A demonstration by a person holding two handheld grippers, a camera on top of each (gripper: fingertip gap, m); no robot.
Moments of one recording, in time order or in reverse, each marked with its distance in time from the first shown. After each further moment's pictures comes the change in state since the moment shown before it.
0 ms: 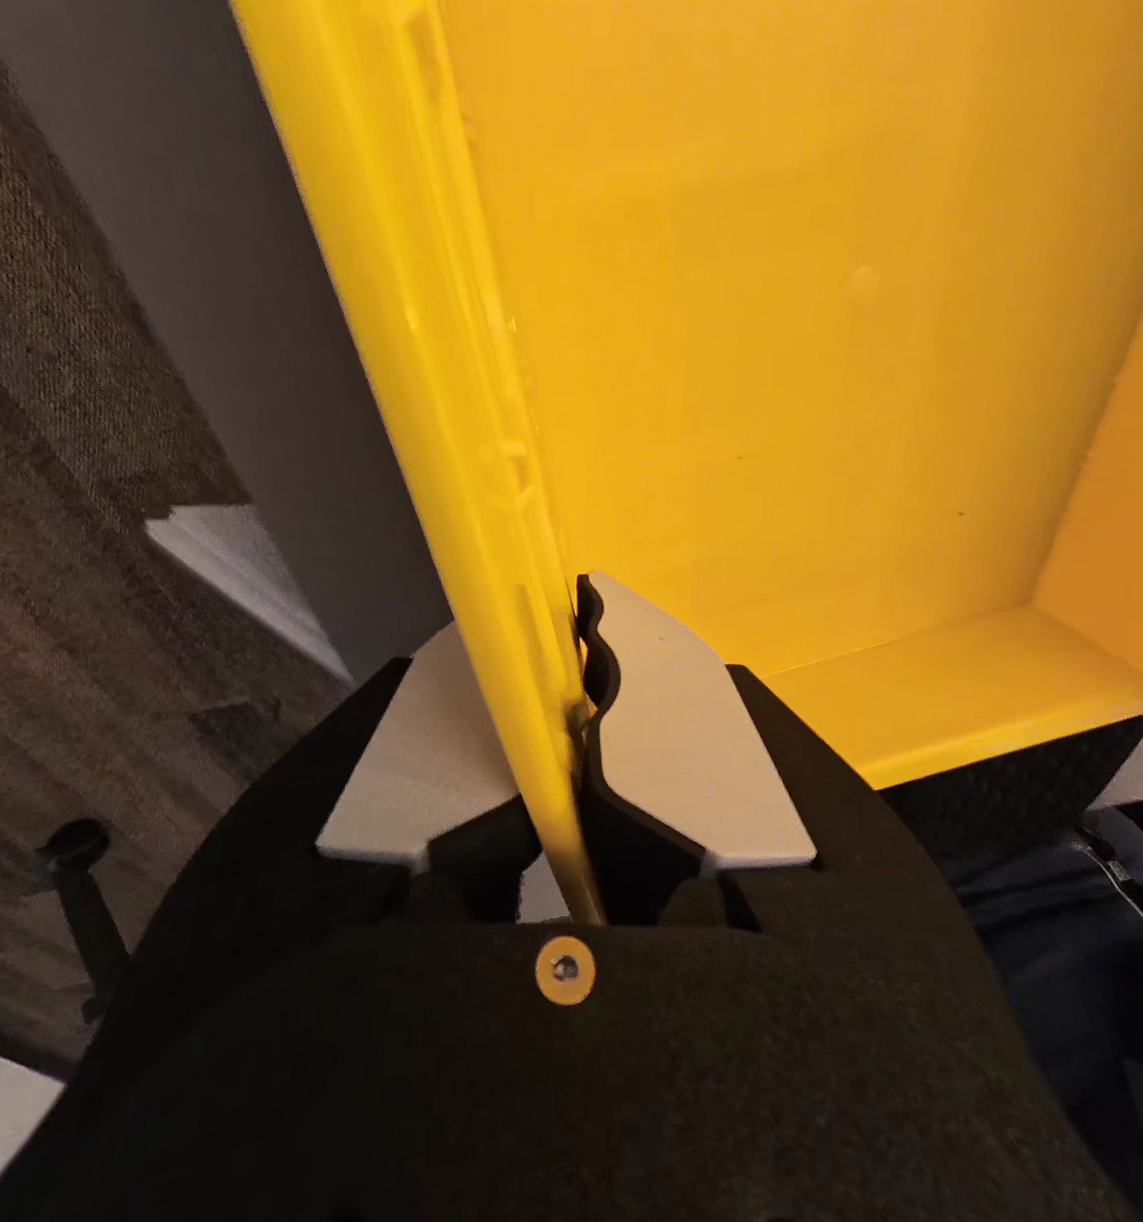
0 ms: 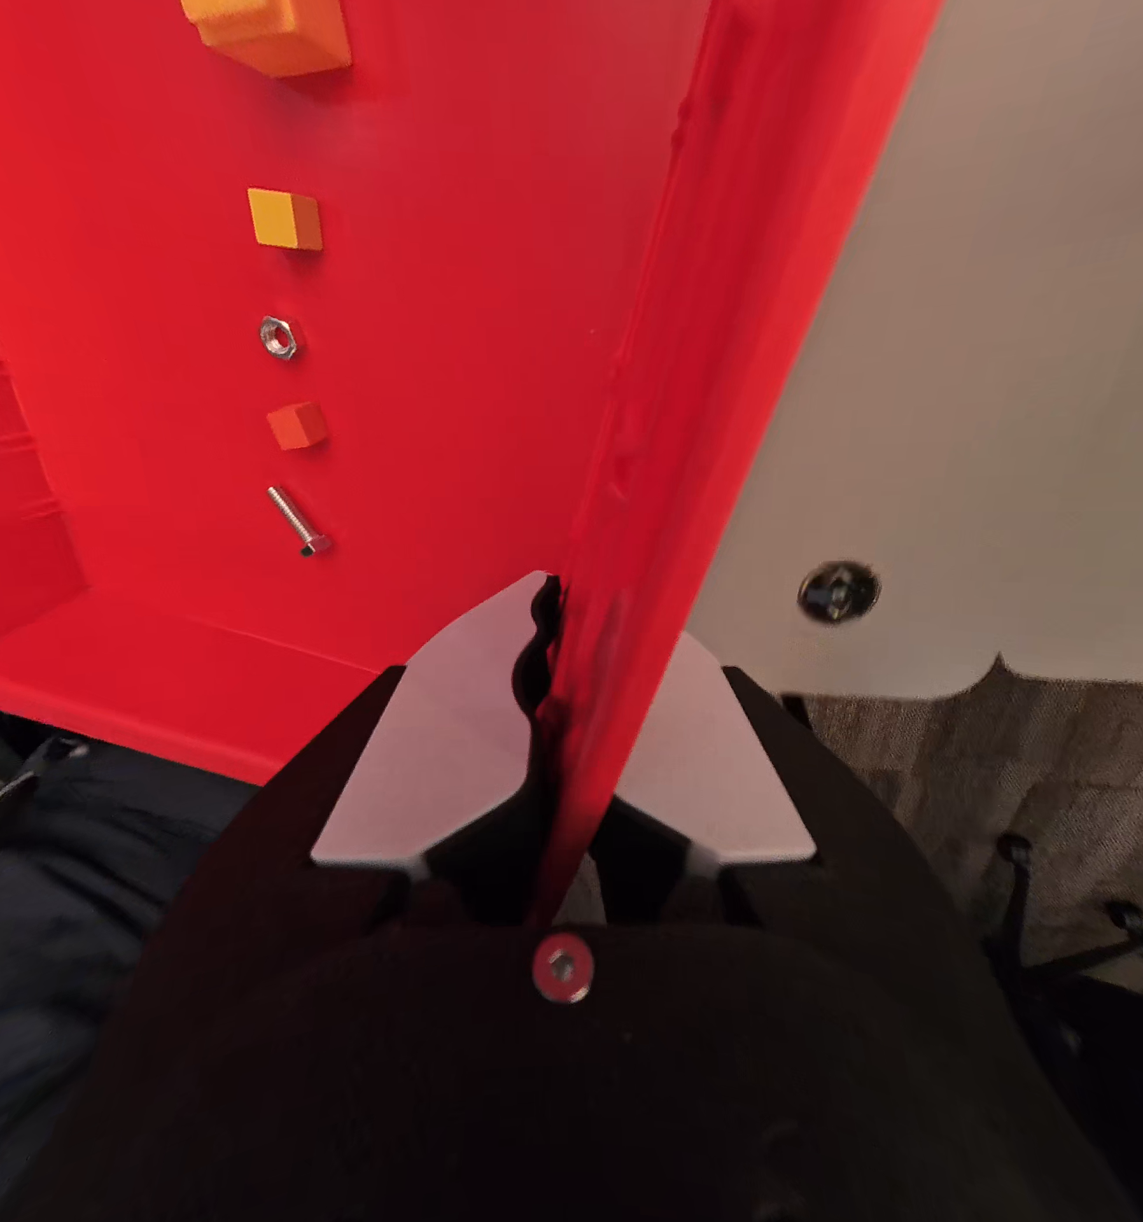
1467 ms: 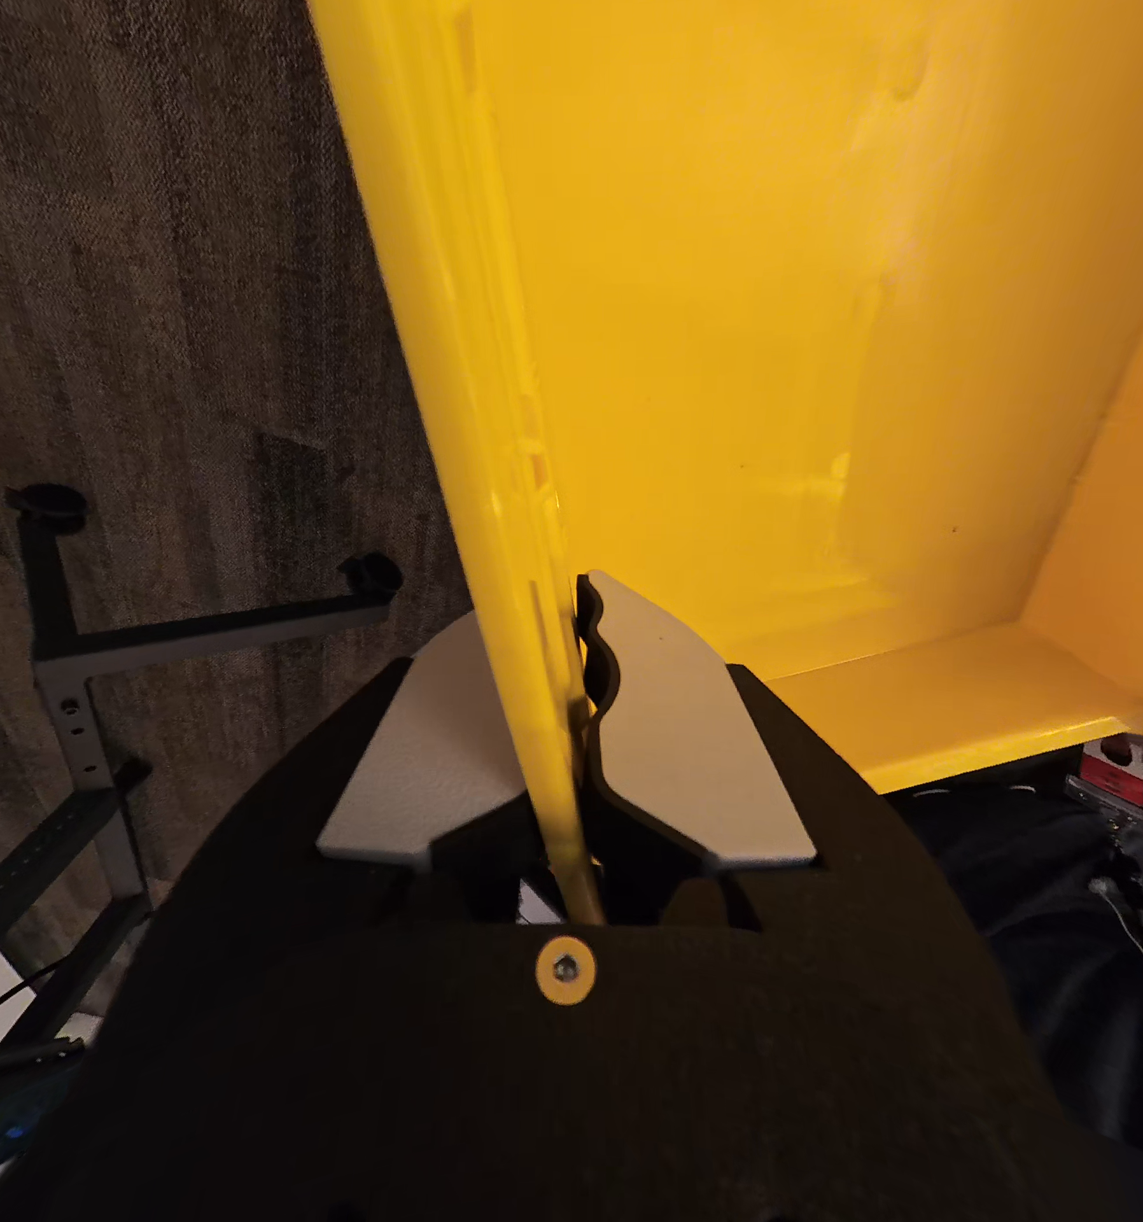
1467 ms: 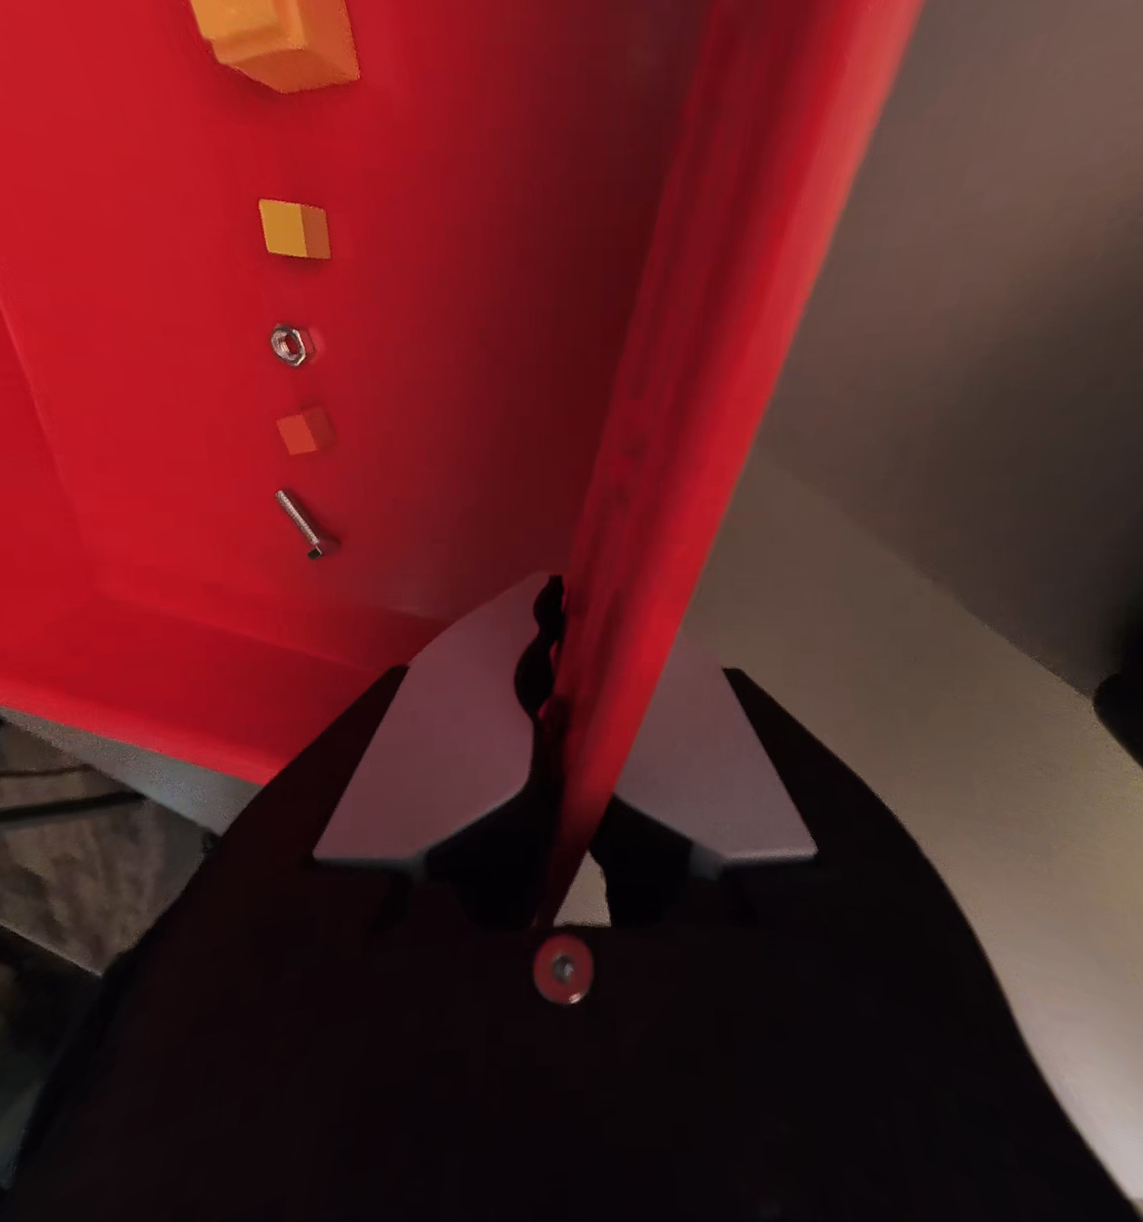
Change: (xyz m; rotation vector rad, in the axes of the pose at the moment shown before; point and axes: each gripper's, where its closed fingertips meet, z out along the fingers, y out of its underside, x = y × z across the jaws) left arm -0.208 0.258 -0.127 0.008 -0.181 -0.443; right arm -0.702 -0.121 0.193 -0.089 -0.104 -0.555
